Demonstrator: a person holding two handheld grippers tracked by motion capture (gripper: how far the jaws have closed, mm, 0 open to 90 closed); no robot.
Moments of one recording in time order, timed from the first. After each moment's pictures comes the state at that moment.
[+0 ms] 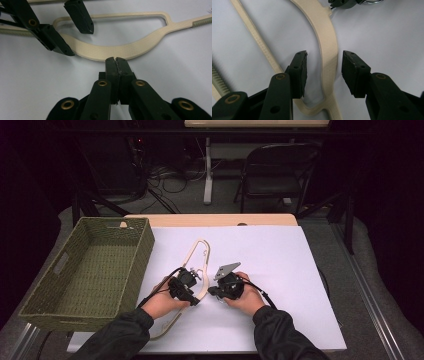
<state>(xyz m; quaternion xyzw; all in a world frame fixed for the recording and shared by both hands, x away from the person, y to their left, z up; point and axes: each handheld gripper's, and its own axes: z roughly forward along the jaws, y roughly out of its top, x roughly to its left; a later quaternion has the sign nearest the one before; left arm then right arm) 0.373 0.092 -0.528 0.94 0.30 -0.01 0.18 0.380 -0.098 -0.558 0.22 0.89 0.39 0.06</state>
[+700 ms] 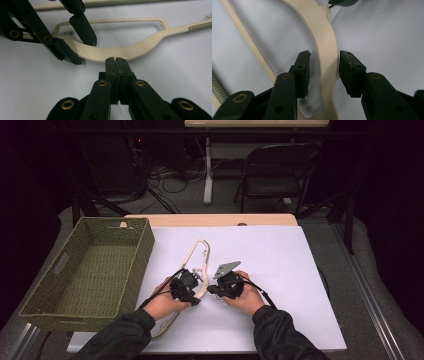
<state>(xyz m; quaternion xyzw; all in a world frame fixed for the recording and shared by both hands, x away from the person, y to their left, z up) 0.370 0.087 -0.529 0.94 0.29 0.02 0.17 0.378 -0.096 -0.548 0.22 0.89 0.40 0.07</state>
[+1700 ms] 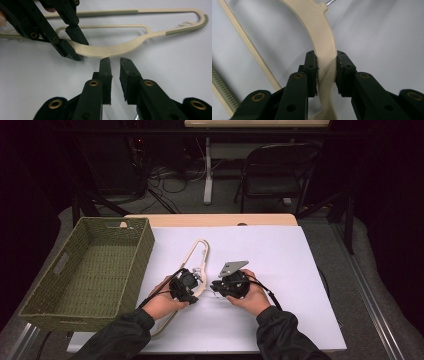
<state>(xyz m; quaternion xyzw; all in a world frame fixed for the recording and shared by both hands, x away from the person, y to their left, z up) 0.369 0.088 -0.524 0.95 0.27 0.02 0.16 0.367 -0.110 -0.528 0.23 0.88 0.41 0.10</state>
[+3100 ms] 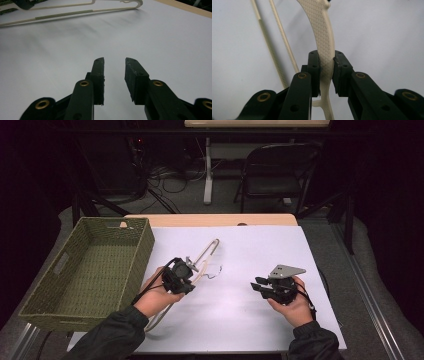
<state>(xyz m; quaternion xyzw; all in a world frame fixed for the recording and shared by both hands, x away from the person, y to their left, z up) 0.360 0.100 -0.465 0.93 0.29 0.09 0.20 0.331 -0.227 -0.511 0.34 0.81 0.44 0.17</state>
